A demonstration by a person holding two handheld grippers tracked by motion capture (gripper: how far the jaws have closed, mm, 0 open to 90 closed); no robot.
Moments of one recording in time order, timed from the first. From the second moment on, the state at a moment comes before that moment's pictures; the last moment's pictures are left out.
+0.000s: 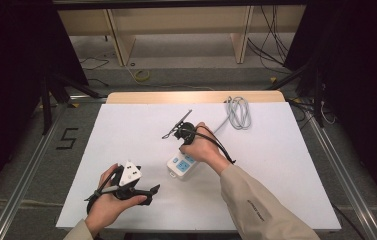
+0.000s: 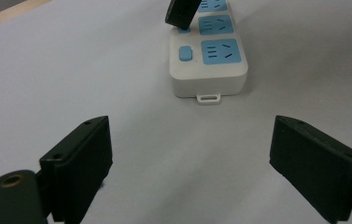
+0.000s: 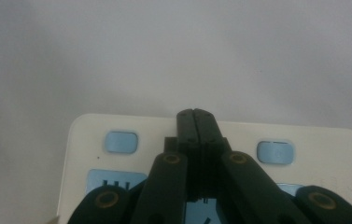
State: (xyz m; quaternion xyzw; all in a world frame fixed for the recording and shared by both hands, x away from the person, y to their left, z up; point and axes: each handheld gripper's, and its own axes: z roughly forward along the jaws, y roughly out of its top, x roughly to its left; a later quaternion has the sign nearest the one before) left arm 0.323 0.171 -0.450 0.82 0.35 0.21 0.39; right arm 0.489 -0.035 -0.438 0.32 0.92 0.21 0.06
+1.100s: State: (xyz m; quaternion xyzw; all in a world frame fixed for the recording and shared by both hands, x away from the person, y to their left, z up) left arm 0.322 0.171 -0.450 0.82 0.35 0.22 0.39; right arm 0.489 -0.027 -0.436 0.32 0.93 0.18 0.07
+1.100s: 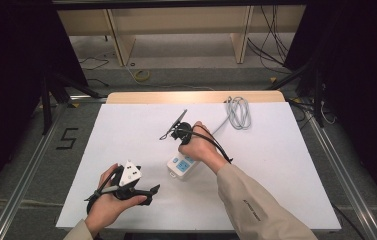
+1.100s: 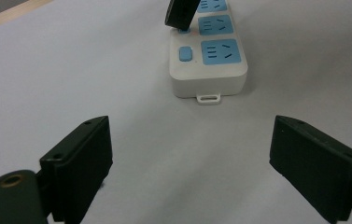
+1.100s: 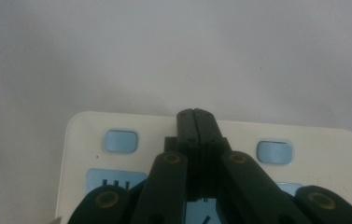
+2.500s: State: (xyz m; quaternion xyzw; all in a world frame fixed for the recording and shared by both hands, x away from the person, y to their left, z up) left arm 0.322 0.170 -0.450 0.82 0.35 0.22 0.39; right arm 0.489 -0.025 -0.437 0.32 0.93 0.17 0.06
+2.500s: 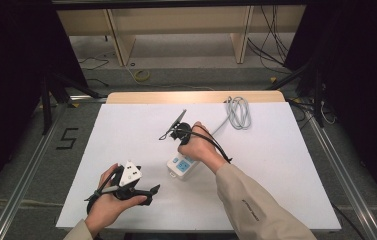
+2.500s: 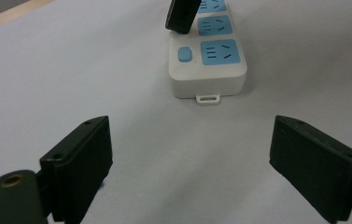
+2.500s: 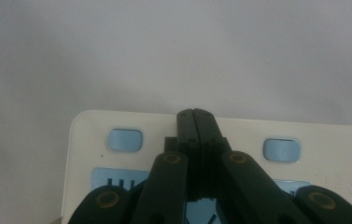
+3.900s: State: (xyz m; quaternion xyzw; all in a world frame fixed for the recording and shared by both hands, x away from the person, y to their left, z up) left arm 0.322 0.171 -0.450 0.82 0.35 0.22 0.39; right arm 0.488 -0.025 -0.436 0.32 0.93 0.18 0.06
